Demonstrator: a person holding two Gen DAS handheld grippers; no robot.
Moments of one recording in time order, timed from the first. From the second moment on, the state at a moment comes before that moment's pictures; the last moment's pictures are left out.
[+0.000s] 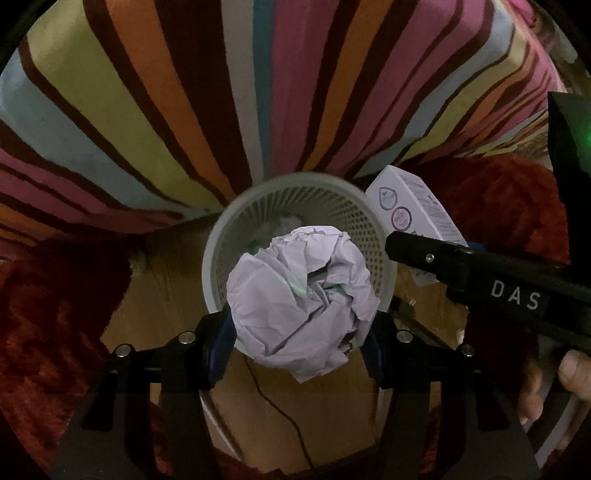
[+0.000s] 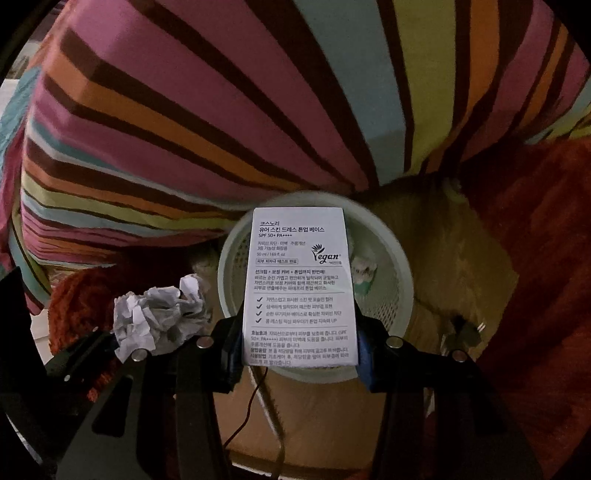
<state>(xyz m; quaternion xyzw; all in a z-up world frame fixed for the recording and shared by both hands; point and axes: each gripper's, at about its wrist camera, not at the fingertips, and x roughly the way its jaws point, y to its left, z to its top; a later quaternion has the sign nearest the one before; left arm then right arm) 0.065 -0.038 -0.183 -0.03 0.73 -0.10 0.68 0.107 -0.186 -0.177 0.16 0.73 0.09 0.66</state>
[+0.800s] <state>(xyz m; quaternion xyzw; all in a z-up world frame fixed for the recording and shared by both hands) 0.065 -0.033 -0.218 -0.01 0.78 -0.06 0.62 0.097 -0.192 -0.226 0.19 0.78 0.07 0.59</state>
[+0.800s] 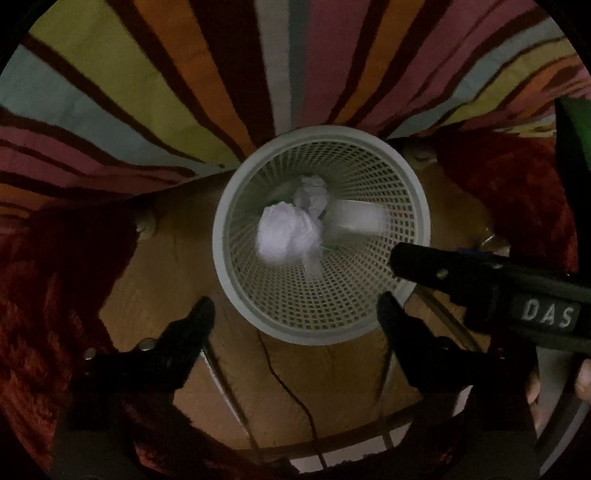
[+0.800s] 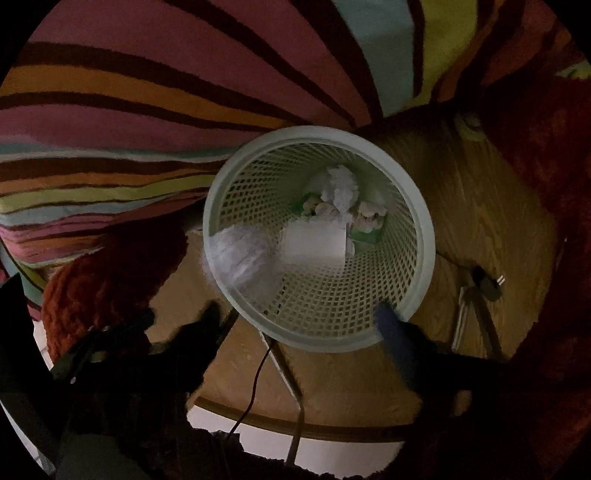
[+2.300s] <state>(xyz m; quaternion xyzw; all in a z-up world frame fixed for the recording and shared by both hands) 0.102 0.007 -0.035 -0.07 0.49 0.01 0.87 0.140 -0.208 -0.025 0.08 0.43 0.11 0.89</state>
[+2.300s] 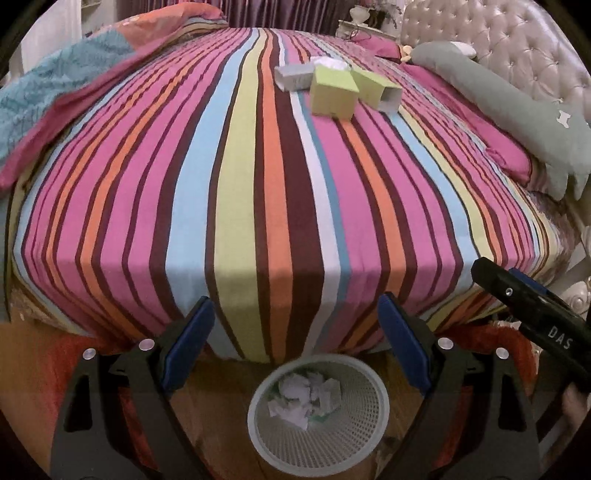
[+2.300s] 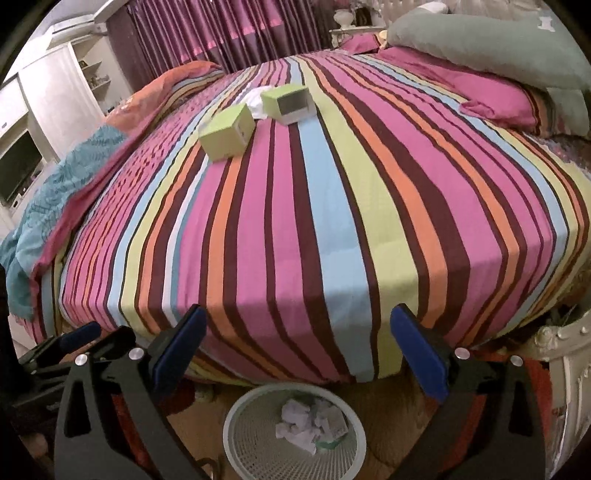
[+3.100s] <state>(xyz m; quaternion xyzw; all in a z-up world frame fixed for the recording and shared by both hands) 0.205 -0.013 -0.021 -0.08 0.47 0.00 0.88 0.226 -0.224 -0.017 0.09 0.42 0.10 0.90</state>
